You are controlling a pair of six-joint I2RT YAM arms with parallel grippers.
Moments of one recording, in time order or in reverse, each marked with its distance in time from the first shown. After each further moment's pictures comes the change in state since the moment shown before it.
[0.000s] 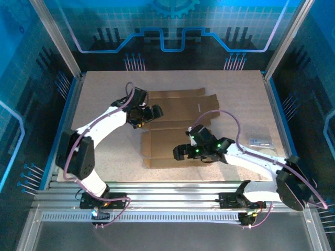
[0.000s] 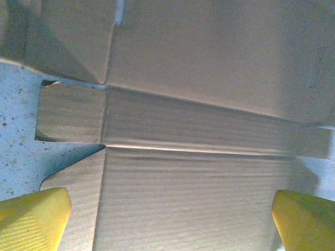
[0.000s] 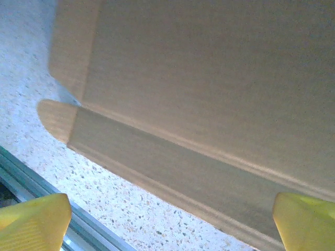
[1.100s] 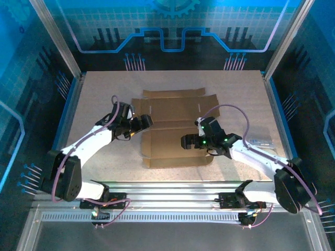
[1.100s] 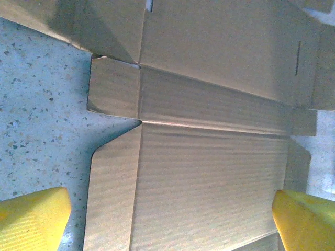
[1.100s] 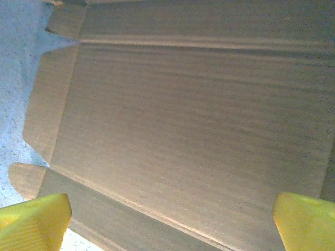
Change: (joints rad) left arm 0.103 -0.218 -0.355 0.230 0.109 0.073; right arm -0.165 0.031 -0.022 0.112 0.021 -0.111
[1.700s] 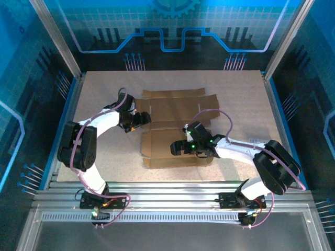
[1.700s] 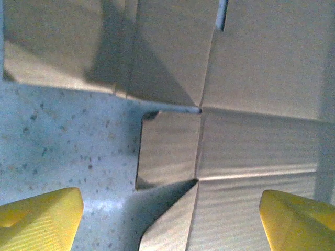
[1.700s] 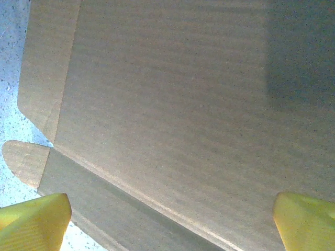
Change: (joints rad) left arm 0.081 0.348 0.240 -0.116 0.003 0.139; right arm 0.105 0.206 0.014 0.133 -0.072 0.068
